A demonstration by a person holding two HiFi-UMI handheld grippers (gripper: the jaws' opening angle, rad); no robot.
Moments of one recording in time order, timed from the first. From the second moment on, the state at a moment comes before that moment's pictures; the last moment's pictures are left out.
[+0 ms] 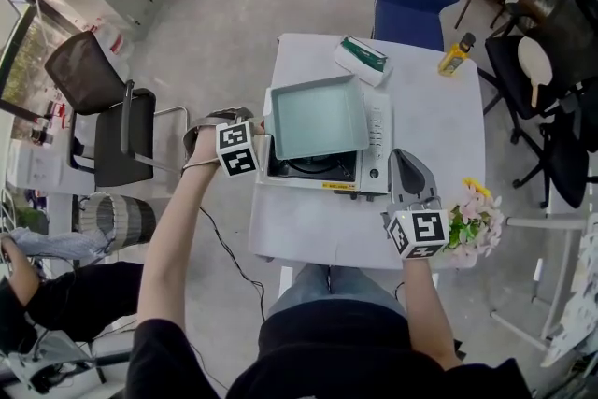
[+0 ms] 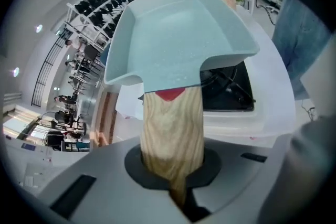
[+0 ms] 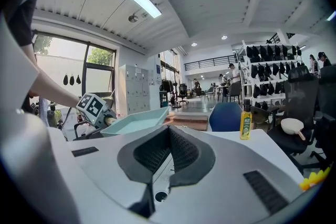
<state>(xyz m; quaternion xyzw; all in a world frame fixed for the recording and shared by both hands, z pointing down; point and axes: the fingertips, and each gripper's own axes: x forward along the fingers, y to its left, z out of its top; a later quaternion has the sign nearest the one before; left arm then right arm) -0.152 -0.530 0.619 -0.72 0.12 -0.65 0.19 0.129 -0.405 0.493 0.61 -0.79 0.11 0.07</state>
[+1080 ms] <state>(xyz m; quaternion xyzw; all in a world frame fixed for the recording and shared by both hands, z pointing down) -0.016 -0.455 0.410 -0.90 0.41 -0.11 0.06 0.177 -0.373 0.438 0.66 -0.75 0.05 0.02</state>
